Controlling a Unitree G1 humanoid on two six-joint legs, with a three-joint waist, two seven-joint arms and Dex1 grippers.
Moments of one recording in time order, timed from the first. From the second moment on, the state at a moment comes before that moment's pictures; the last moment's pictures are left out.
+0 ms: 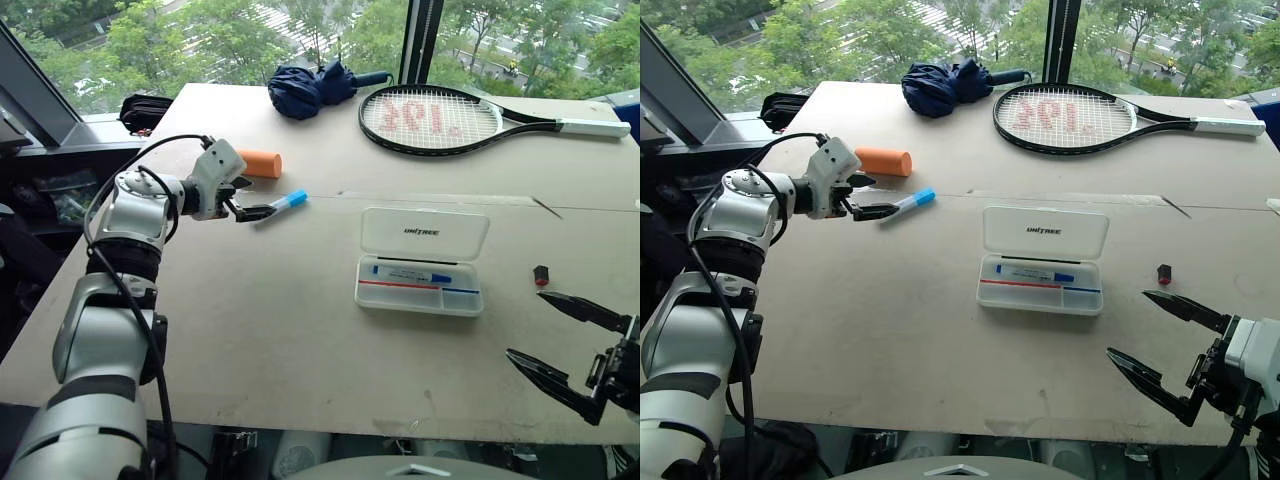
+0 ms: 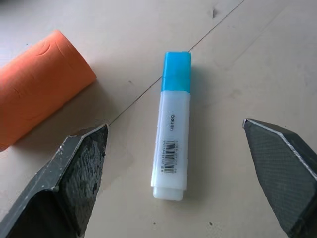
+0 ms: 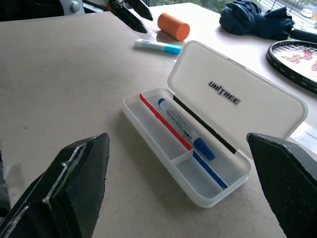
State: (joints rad) left arm -0.99 0.71 -0.15 0.91 0.00 0.15 -1.09; right arm 0.66 -0.63 -0.61 -0.73 0.71 0.15 1.01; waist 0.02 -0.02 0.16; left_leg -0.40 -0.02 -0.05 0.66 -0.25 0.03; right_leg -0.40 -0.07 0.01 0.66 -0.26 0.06
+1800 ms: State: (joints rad) left arm -0.84 0.47 -0.60 -0.09 -0.08 0.78 -1.21; right arm 0.62 -0.80 -0.70 -0.53 0.71 0.13 1.22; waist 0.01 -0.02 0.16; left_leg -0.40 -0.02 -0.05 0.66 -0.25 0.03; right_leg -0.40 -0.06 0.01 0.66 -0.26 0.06
